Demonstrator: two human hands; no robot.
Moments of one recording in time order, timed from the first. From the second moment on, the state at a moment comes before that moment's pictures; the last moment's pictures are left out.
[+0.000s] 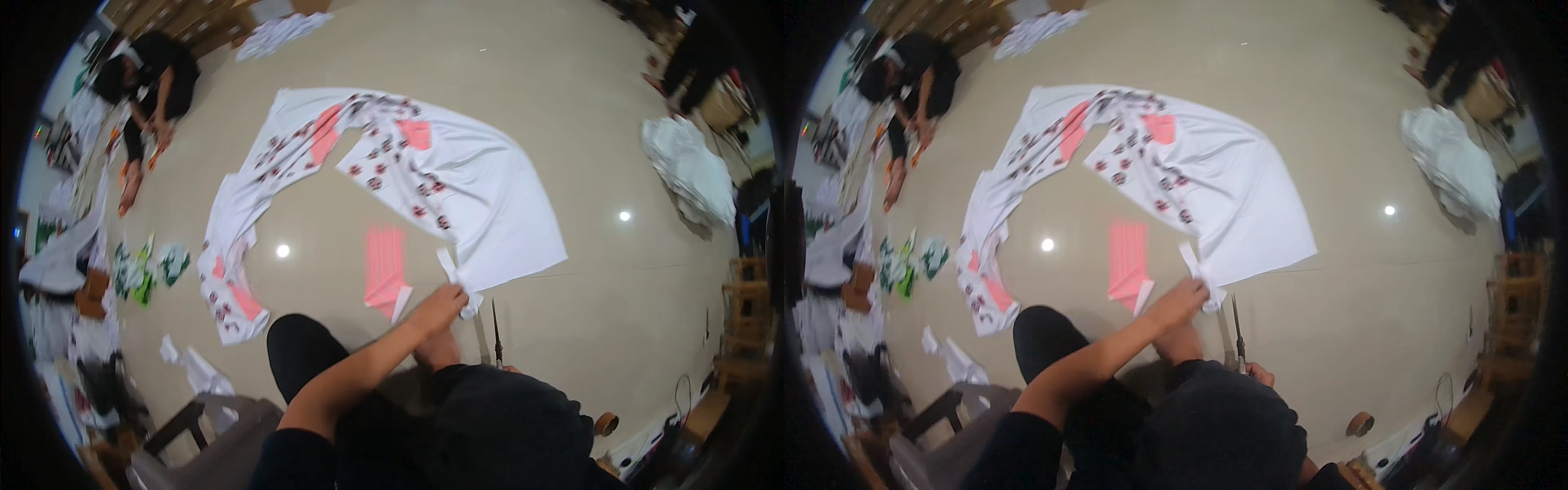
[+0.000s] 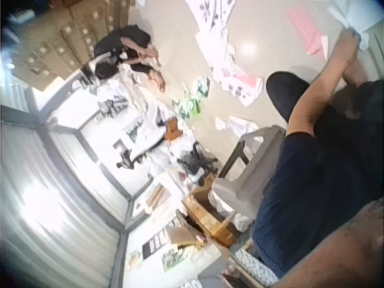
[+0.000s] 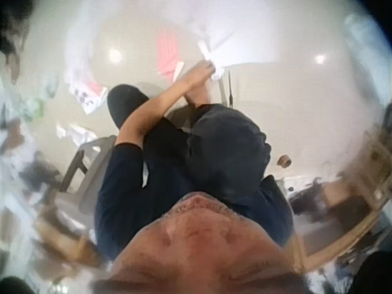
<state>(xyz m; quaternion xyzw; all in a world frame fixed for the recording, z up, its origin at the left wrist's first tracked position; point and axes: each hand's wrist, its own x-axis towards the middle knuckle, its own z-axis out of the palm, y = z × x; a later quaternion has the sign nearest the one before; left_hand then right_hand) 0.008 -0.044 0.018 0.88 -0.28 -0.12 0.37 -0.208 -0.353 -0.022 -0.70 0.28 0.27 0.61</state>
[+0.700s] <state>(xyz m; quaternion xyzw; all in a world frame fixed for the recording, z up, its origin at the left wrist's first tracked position) 0.014 0.054 0.078 0.95 -0.10 -0.21 0.20 -0.099 -0.276 0.047 -0.94 -0.02 -0.08 0.32</state>
